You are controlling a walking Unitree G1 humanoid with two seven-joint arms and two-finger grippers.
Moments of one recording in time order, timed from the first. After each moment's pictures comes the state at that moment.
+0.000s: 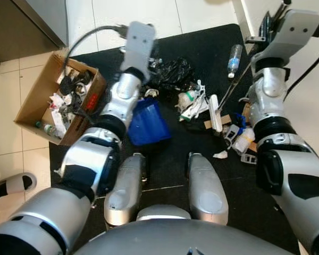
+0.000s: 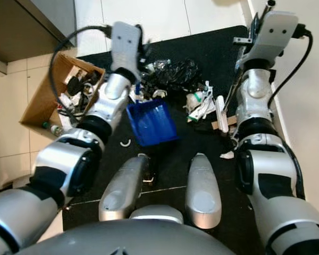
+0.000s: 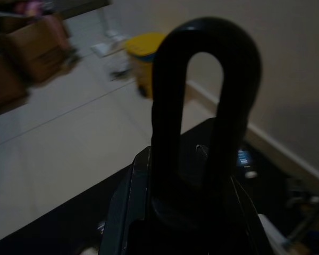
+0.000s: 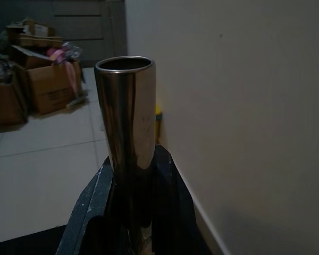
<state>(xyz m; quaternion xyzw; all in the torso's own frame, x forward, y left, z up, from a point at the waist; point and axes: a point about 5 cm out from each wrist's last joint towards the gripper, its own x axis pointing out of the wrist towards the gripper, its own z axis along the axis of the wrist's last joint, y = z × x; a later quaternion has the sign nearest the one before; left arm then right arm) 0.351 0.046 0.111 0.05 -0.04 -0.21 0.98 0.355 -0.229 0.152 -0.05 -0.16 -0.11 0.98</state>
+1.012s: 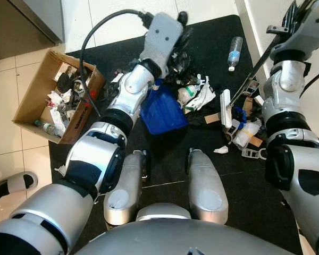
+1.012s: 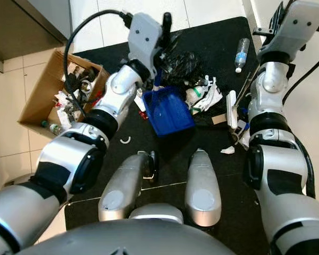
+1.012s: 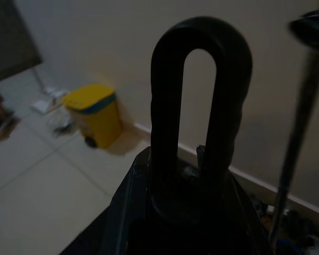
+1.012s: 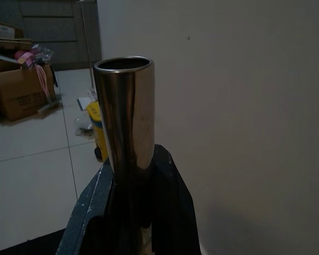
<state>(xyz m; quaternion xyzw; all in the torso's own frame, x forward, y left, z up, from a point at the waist) 0.346 0.023 0.141 0.07 -0.14 -0.34 0.93 0.356 -0.249 0.166 -0.05 -0.18 -0.14 0.97</state>
